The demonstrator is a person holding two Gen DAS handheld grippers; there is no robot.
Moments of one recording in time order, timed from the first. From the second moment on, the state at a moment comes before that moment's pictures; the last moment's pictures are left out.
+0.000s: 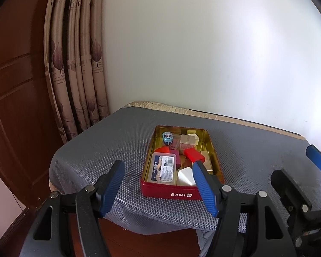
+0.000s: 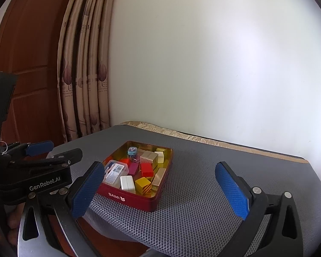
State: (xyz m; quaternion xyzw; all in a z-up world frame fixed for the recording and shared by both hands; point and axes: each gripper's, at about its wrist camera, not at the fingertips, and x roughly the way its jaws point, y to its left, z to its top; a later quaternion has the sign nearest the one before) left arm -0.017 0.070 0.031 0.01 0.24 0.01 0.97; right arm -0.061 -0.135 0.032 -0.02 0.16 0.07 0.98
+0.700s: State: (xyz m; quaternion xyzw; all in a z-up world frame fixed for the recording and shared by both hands) left arm -0.010 0.067 0.025 0.01 0.26 0.00 0.97; right arm -0.058 -0.136 0.024 -0.02 0.18 0.08 0.98
